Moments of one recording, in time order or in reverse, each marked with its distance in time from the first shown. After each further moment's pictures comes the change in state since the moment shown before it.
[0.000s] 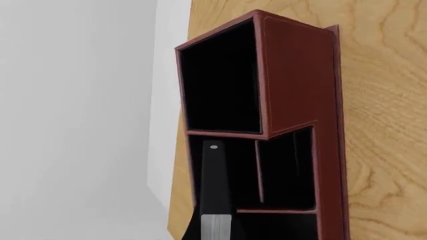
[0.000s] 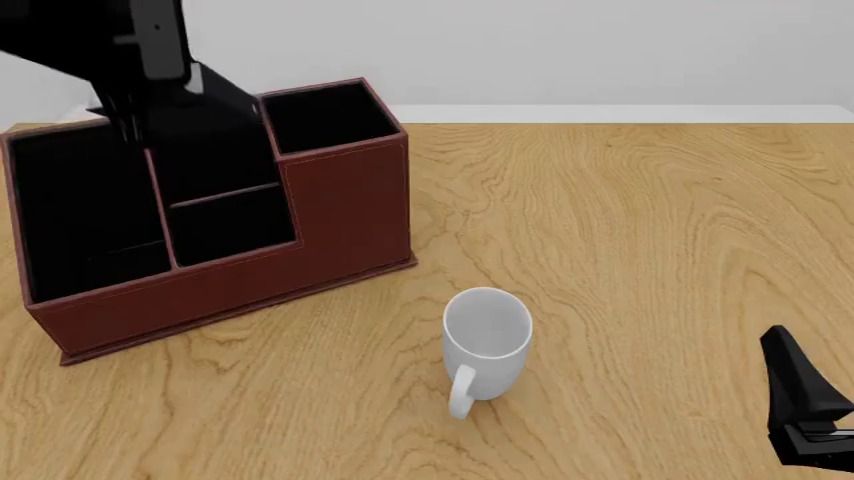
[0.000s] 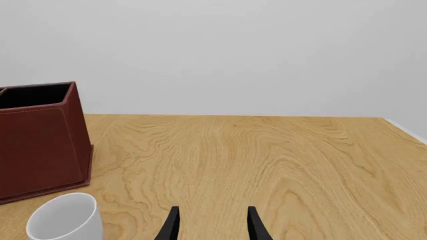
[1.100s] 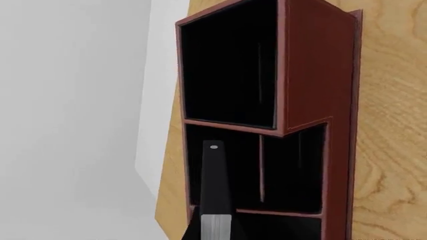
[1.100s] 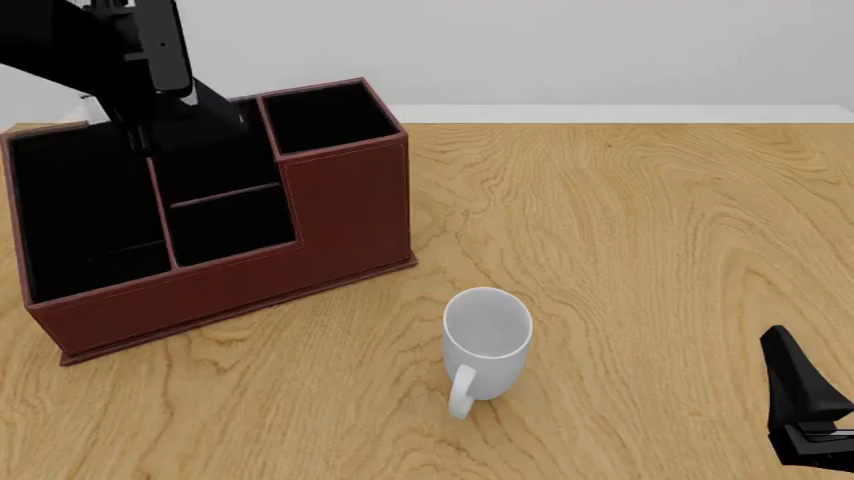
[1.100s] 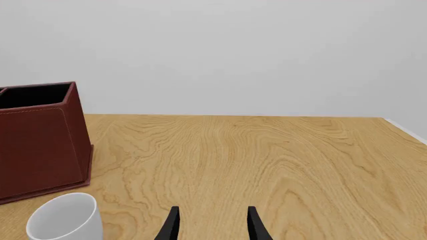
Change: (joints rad) left arm 0.067 0.067 0.019 -0.068 -0.027; right arm 0.000 0.000 0.000 0.000 0.000
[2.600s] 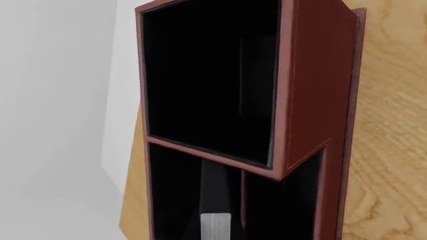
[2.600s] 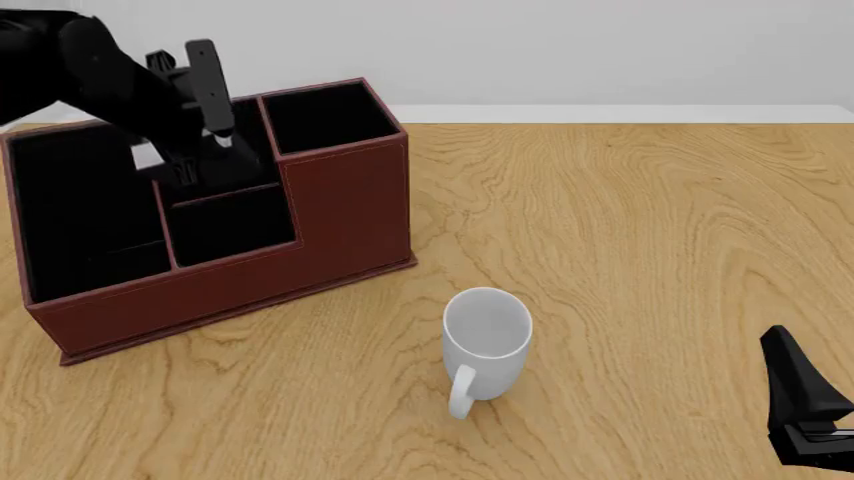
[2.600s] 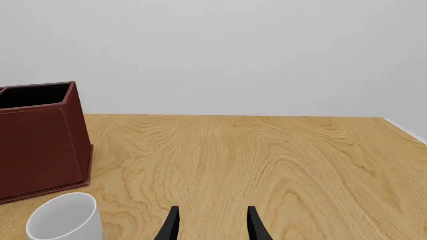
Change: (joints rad) left arm 0.010 0.173 0.029 -0.102 -0.064; right arm 0.000 0.000 0.000 0.000 0.000
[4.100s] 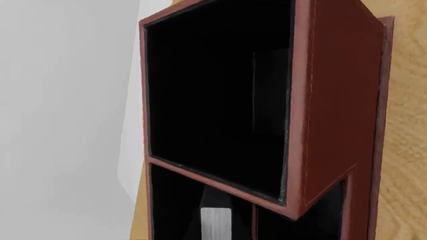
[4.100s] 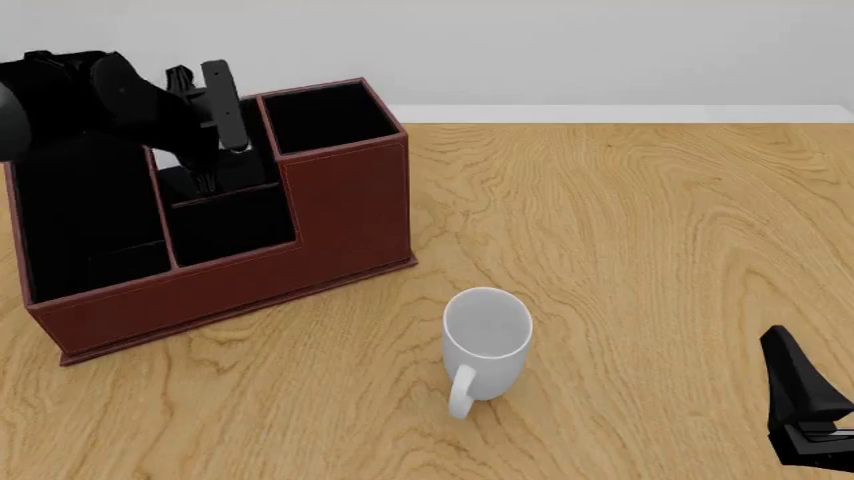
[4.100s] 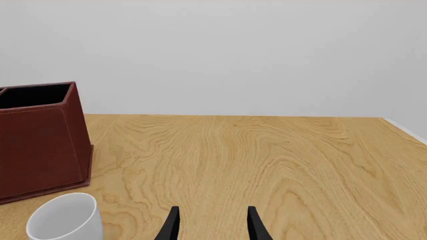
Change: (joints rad) left arm 0.022 0.077 0.044 -0.201 0.143; right arm 0.000 0.000 0.000 0.000 0.000
